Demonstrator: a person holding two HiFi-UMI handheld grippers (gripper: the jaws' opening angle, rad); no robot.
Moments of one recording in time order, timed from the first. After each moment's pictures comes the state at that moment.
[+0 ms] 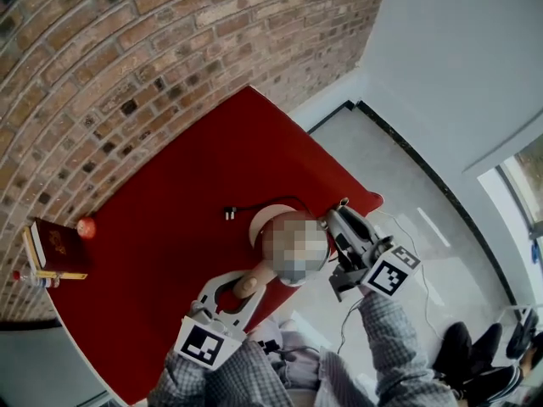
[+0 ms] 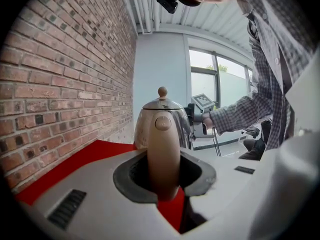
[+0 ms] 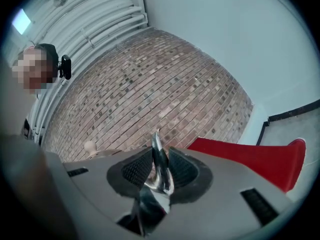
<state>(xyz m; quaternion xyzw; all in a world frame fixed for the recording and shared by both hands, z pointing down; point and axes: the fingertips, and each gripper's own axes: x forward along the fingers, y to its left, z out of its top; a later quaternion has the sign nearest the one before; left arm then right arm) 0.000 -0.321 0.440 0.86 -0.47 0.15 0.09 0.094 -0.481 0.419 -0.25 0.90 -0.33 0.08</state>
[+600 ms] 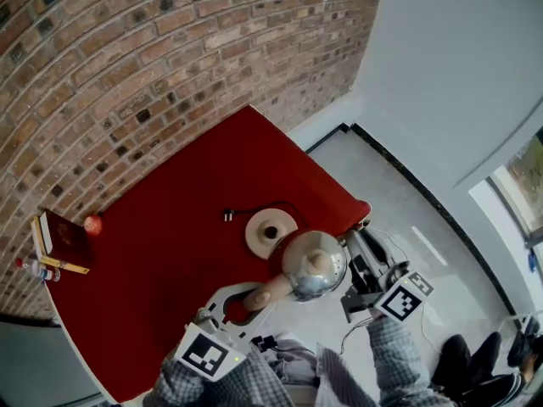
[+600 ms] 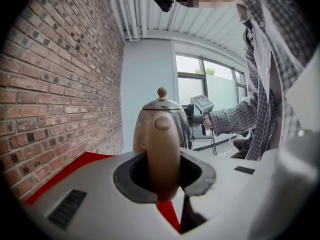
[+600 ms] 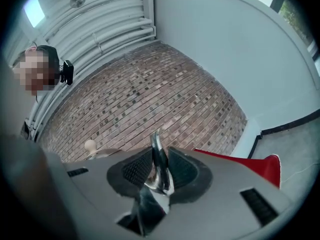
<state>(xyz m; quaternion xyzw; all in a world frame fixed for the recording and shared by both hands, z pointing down) 0.055 -0.275 0.387 0.89 -0.43 0.14 0.04 0.164 -0.423 0.359 -0.29 0.90 -0.30 0.11</state>
